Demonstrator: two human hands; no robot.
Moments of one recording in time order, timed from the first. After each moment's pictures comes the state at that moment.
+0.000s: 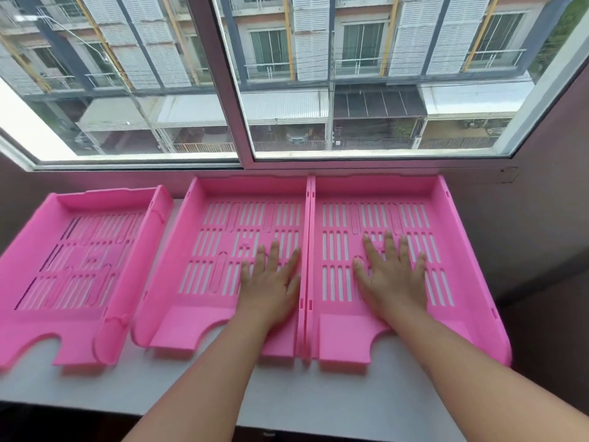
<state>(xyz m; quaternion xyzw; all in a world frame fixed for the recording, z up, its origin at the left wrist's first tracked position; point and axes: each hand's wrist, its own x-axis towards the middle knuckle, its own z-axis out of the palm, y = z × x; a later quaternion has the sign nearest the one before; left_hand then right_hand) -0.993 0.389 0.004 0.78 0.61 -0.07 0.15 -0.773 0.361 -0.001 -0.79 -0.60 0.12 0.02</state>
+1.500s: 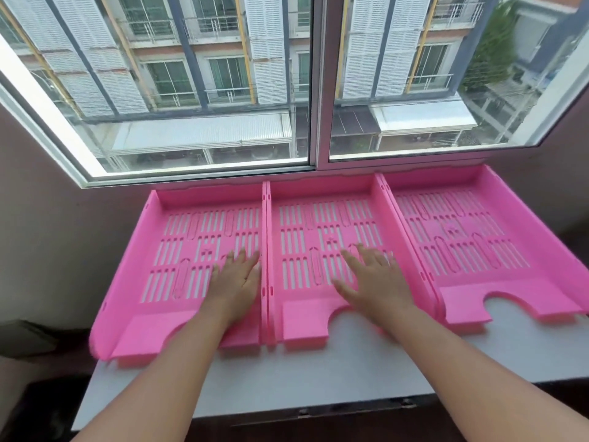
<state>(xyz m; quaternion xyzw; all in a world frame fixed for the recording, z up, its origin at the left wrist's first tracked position) -1.251 0.433 0.013 0.76 0.59 0.06 0.26 -1.000 0.352 0.028 -0.76 -0.64 0.11 0.01</state>
